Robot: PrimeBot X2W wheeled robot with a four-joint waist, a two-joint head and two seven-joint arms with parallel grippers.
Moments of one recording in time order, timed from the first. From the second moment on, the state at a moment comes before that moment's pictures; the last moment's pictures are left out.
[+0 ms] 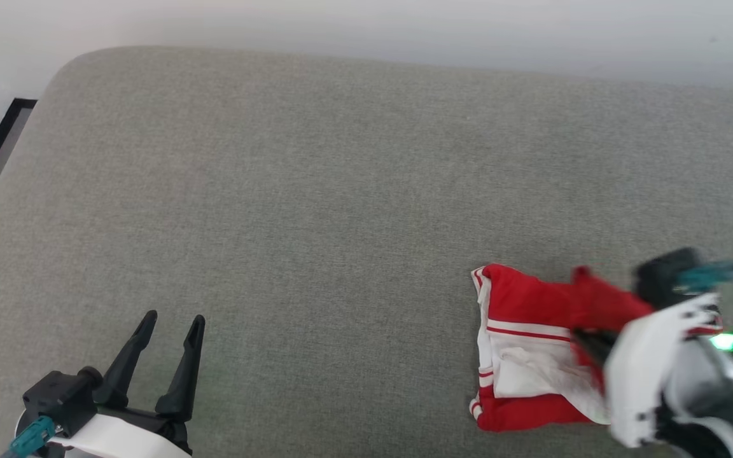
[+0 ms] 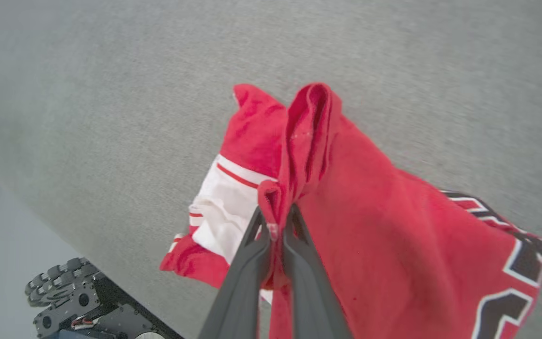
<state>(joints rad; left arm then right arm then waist) 0.02 0.39 -0.21 0.10 -0.54 -0.13 -0.26 -0.05 -0.24 0.02 -0.38 0.42 0.13 1.05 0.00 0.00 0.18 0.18</state>
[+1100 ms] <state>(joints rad) 0.03 0.39 -0.20 0.13 -0.59 -0.13 -0.26 -0.19 -0.24 0.10 -0.06 0.45 0.13 0.65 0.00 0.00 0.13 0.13</state>
